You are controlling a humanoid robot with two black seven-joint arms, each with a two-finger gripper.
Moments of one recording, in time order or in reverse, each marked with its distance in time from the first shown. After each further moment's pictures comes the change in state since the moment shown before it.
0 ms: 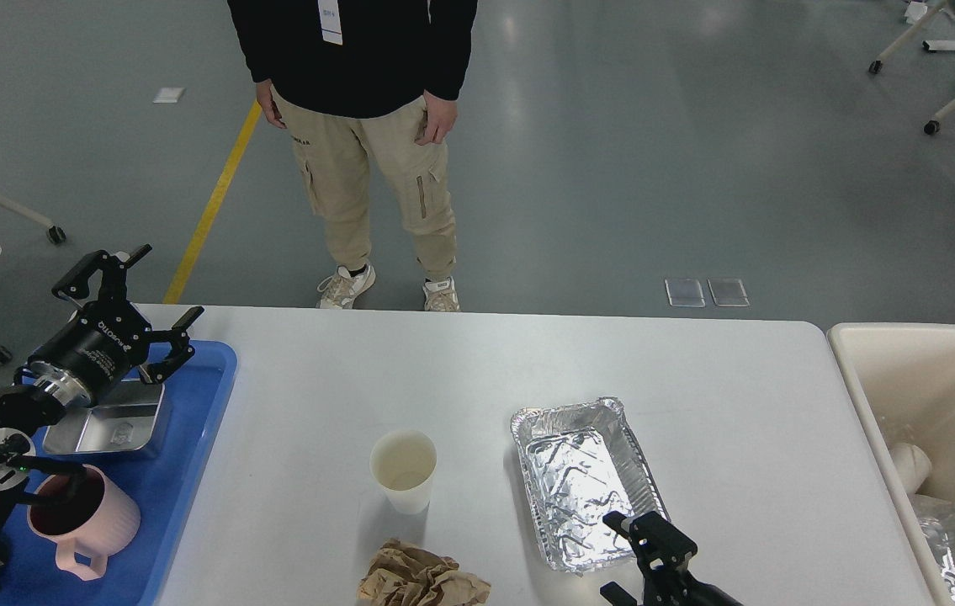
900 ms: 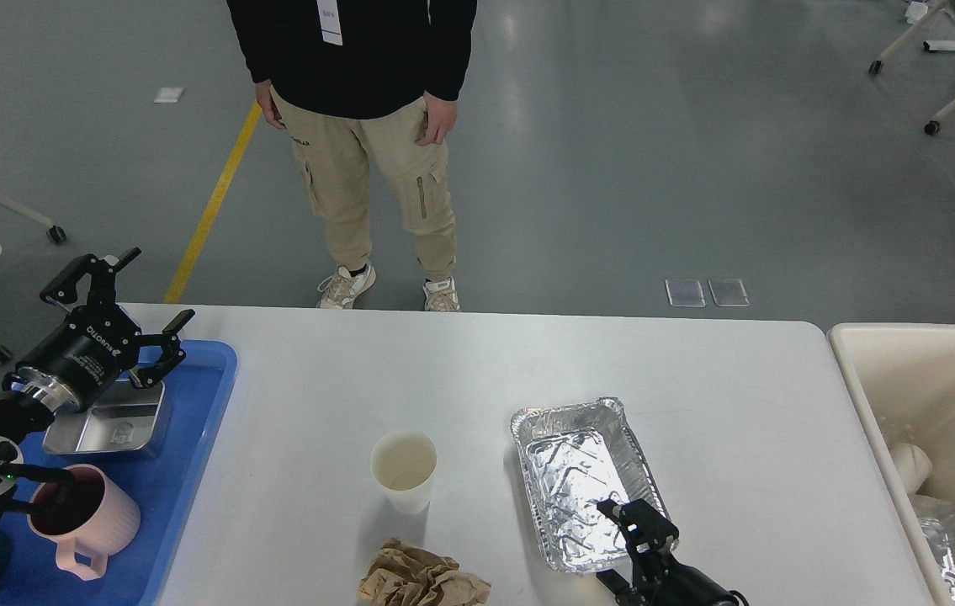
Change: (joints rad) left arm 0.024 0.015 -0.016 -0.007 -0.002 -0.020 -0.006; right arm 0.079 0.129 0.001 -0.216 0.001 0.003 0.003
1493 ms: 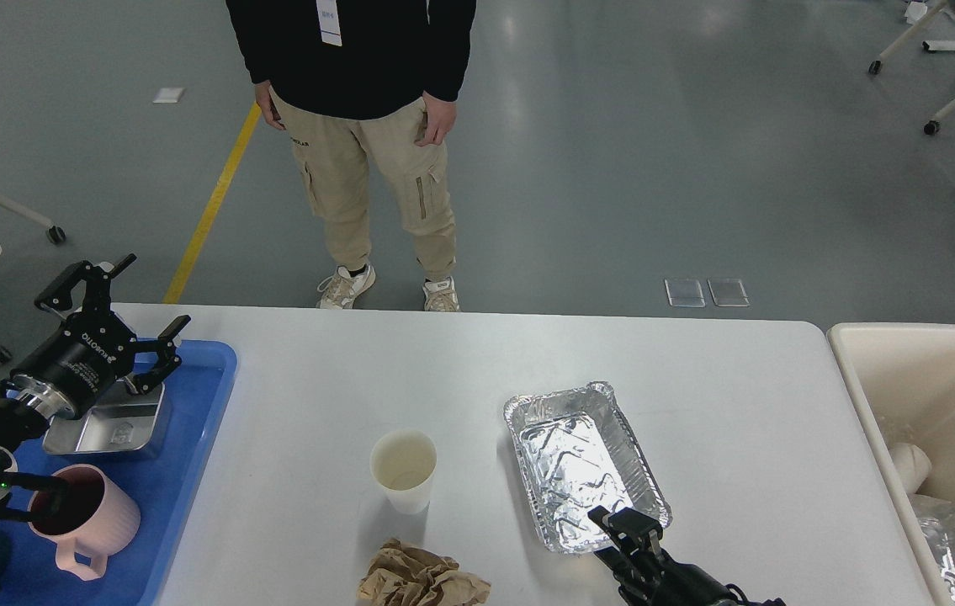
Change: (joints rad) left arm 0.019 0.008 -0.005 -0.007 -0.002 -0.008 -0.007; right arm 0.015 -0.007 -0.031 -0.003 -0.163 -0.041 0.004
